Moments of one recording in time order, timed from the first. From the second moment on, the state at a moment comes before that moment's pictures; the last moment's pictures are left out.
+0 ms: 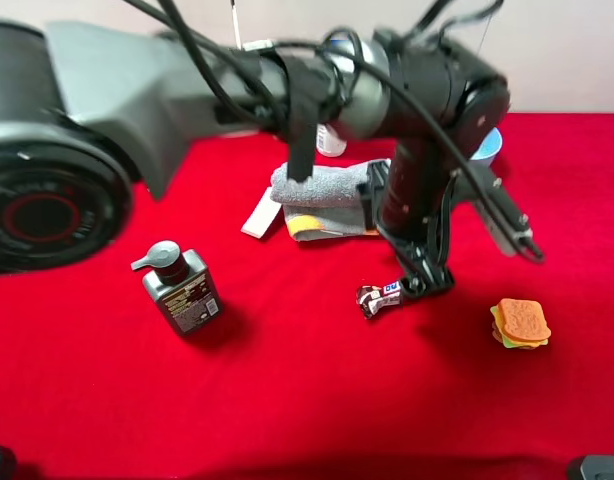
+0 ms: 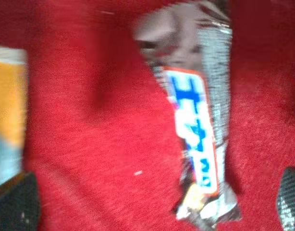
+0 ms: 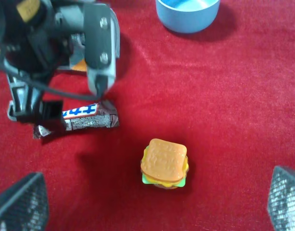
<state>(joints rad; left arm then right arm) -1.04 2.41 -2.02 0.07 1.07 0.21 0.21 -0.01 -0.54 0.06 1.22 0.03</state>
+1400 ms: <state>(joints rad) -1.04 1.55 -1.54 0.21 1.17 0.09 0.21 -0.01 -0.54 0.07 1.22 0.03</state>
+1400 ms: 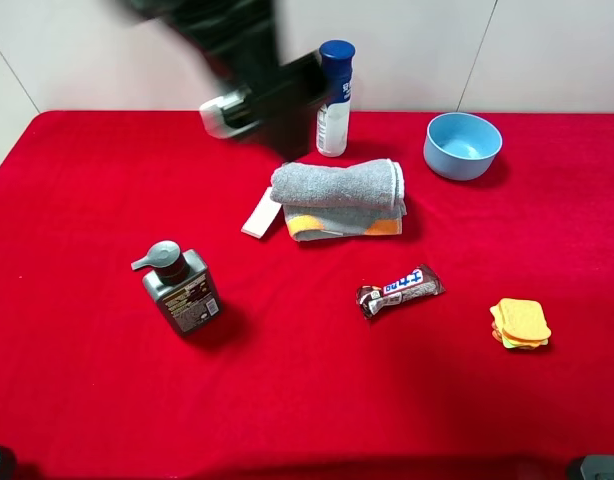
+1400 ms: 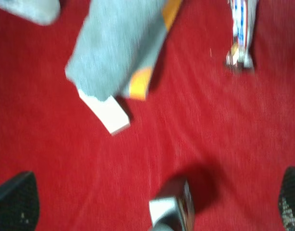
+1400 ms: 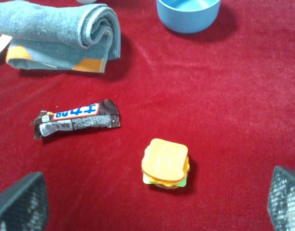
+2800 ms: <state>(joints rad) -0.86 0.52 -0.49 0.11 1.05 -0.14 0.21 -0.01 -0.54 0.07 1.22 0.03</state>
